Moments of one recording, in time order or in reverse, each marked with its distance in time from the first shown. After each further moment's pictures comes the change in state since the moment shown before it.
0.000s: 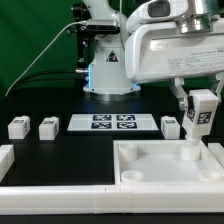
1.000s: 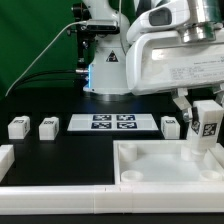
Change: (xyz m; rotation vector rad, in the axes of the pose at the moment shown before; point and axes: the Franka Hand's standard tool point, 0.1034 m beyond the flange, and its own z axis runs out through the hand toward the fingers) arm 0.012 0.005 0.021 -0.006 0.062 -0.001
